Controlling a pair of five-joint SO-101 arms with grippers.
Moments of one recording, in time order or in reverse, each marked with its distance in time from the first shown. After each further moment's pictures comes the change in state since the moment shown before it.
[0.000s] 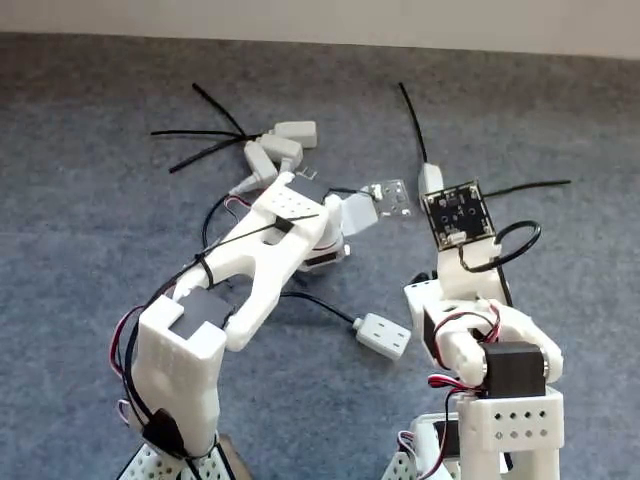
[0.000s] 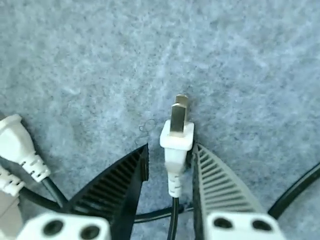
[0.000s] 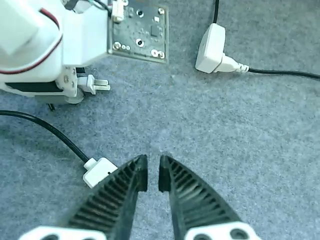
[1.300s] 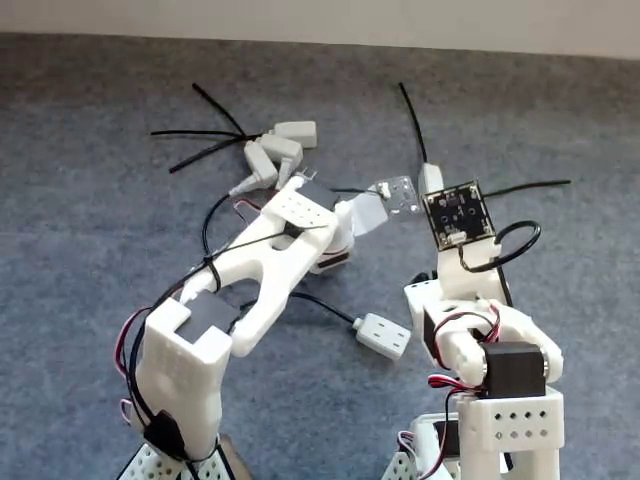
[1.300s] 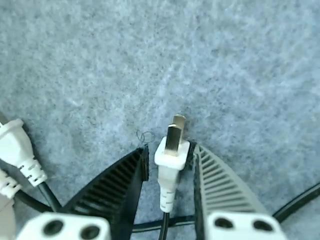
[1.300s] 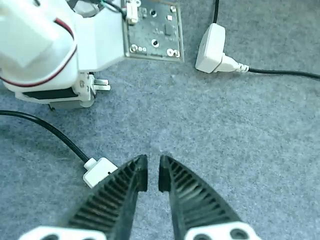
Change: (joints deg) left arm 4.0 0.4 -0.4 -2.5 6.4; right arm 0.0 0.0 0.0 0.0 0.0
